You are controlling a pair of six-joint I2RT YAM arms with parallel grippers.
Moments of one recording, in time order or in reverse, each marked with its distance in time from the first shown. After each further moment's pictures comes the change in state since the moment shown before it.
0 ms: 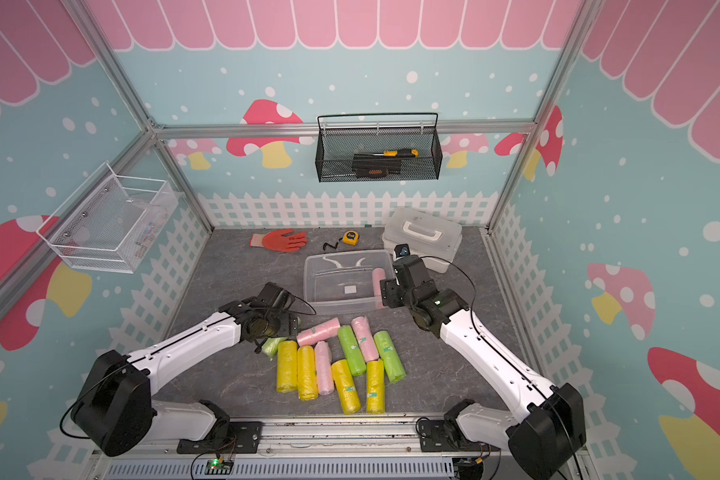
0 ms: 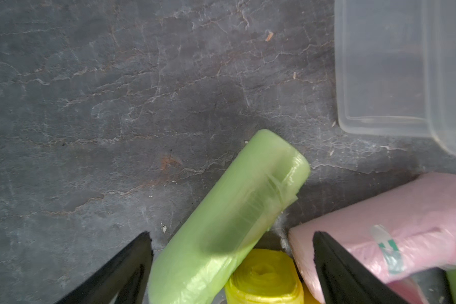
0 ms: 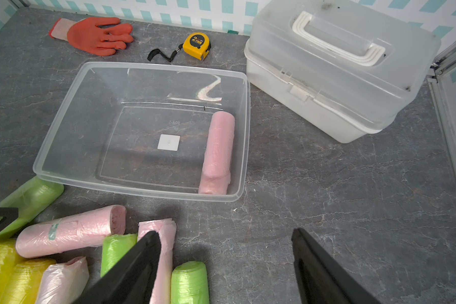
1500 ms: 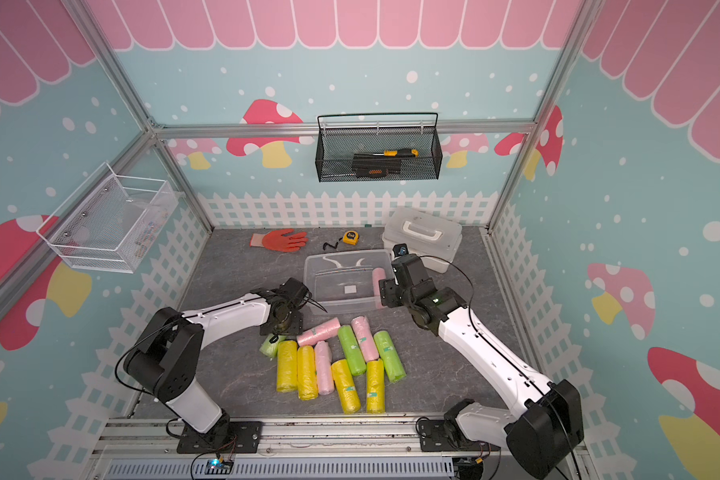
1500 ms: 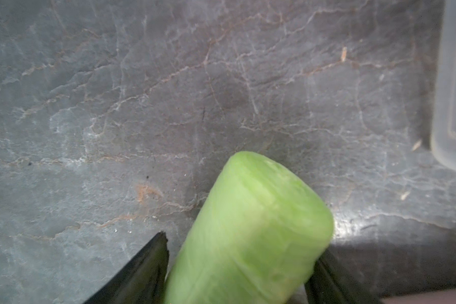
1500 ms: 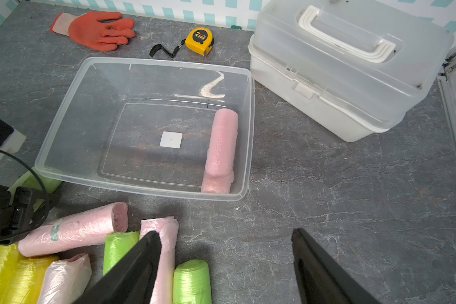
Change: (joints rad) left arm 0.000 0.302 0.147 -0.050 -0.046 0.012; right arm 0.000 0.013 0.010 -0.008 -0.017 0.000
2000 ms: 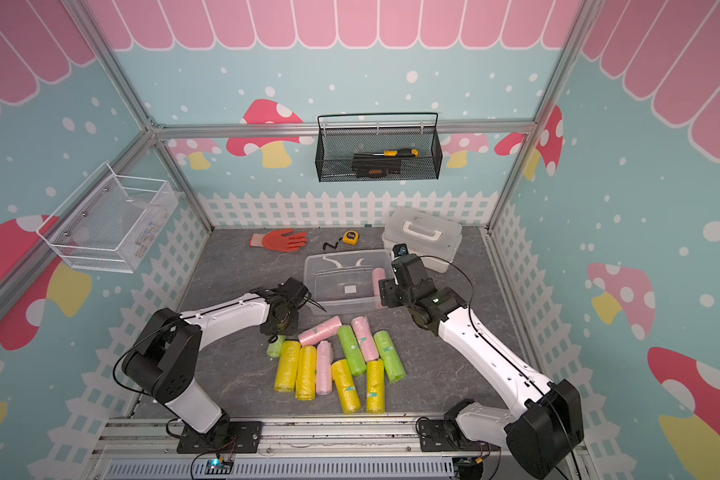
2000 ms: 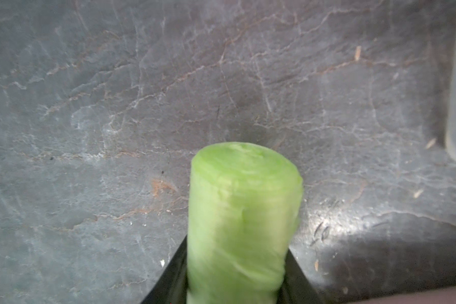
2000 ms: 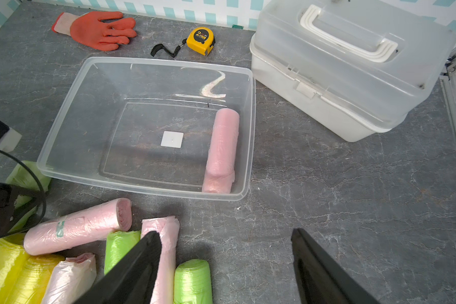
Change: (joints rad) left arm 0.000 -0.036 -0.004 -0.026 -0.036 -0.007; right arm 0.000 0.000 0.000 0.000 -0.003 0.000
